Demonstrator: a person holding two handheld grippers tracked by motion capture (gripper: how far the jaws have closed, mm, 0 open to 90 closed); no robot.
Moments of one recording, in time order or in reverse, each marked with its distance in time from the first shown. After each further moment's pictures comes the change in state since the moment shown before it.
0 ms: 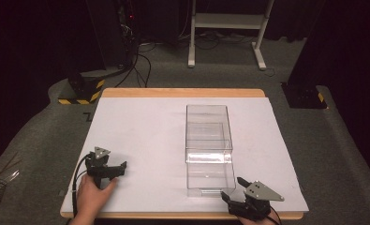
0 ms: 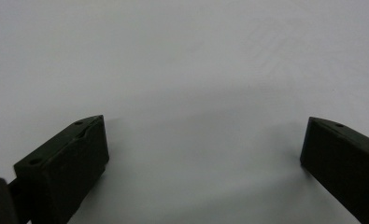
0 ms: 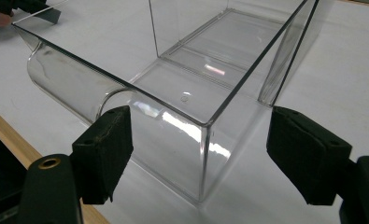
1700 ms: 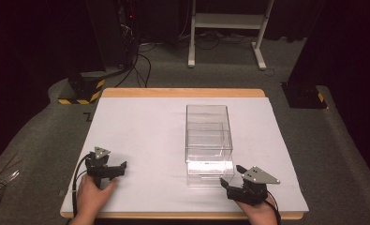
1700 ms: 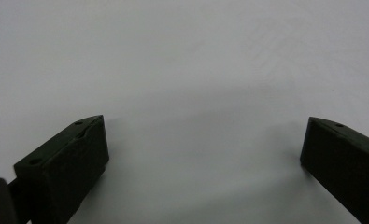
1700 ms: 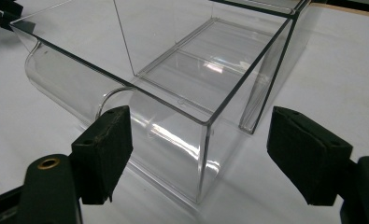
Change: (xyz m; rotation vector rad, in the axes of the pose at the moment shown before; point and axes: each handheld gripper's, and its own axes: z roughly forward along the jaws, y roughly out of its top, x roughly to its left) left arm 0.000 0.000 0.000 0.000 0.000 0.000; right arm -0.021 0.022 0.023 0.004 -0.016 0.010
